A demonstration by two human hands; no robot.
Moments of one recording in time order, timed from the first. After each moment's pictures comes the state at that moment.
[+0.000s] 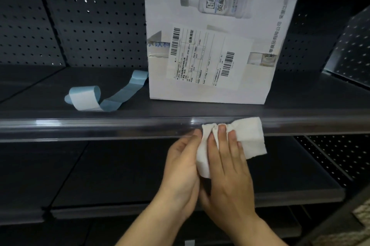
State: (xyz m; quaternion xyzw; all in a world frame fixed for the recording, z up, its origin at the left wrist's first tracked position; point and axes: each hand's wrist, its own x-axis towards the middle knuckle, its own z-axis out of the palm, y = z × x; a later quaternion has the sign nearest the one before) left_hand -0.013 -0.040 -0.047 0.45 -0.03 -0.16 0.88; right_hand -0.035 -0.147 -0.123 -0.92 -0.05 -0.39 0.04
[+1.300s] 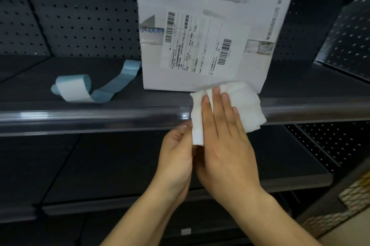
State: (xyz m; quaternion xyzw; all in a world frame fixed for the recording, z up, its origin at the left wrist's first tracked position) left_hand -0.001 -0.035 -0.058 0.51 -0.12 -0.14 0.84; right_hand -0.036 -0.133 -0.057 -0.95 0.00 -0.31 -0.02
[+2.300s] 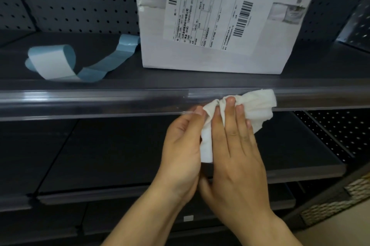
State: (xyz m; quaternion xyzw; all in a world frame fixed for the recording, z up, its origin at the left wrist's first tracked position) left_hand 0.004 -0.037 -0.075 0.47 -0.11 -0.14 0.86; right_hand -0.048 -0.130 -0.106 -0.95 0.00 -0.32 0.05
